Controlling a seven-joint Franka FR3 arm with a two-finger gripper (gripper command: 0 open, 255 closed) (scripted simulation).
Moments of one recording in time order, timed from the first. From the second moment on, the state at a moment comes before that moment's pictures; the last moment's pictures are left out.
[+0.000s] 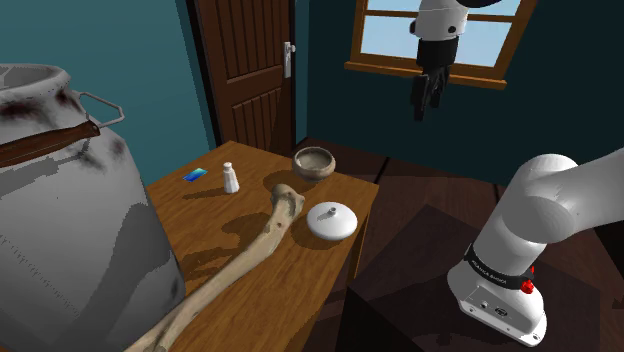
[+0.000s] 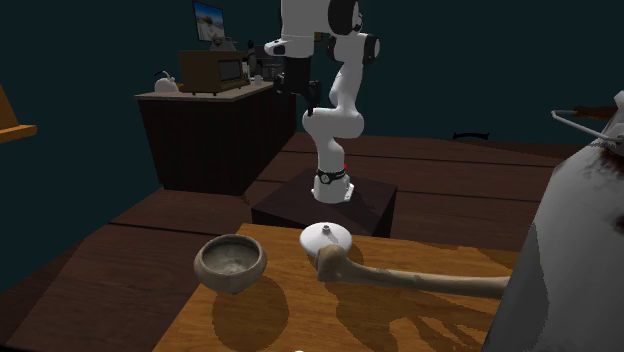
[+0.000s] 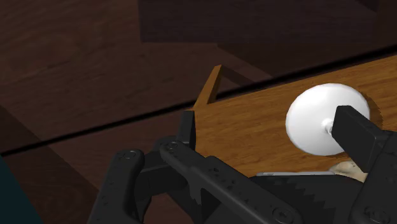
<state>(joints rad) 0.01 -0.83 0.05 -2.39 -0.07 1.46 -0.01</state>
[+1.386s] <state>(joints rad) 0.10 -0.46 0.27 -2.66 0.08 2.19 0.22</state>
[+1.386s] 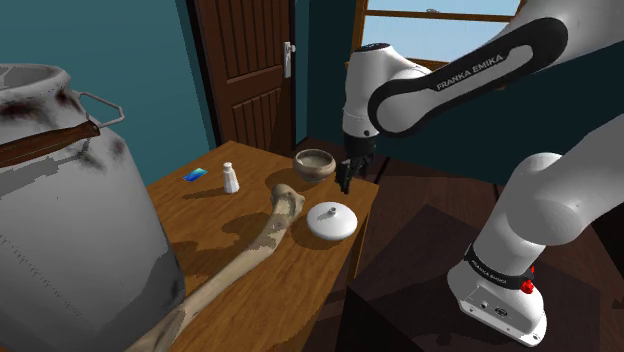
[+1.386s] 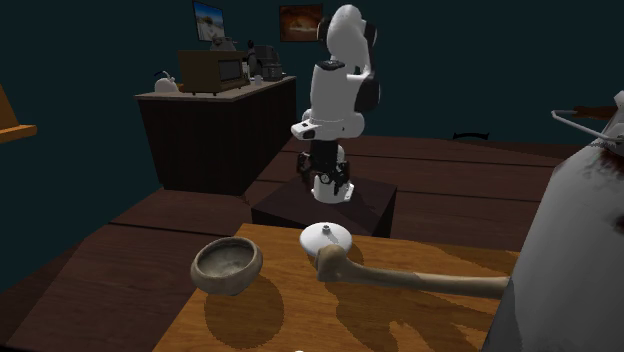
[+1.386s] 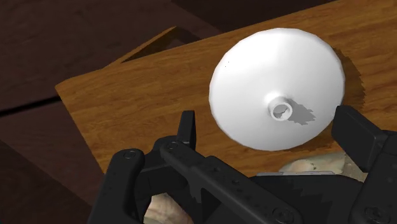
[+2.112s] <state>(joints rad) 0.08 -0.20 0.35 -2.66 0.02 2.50 0.33</state>
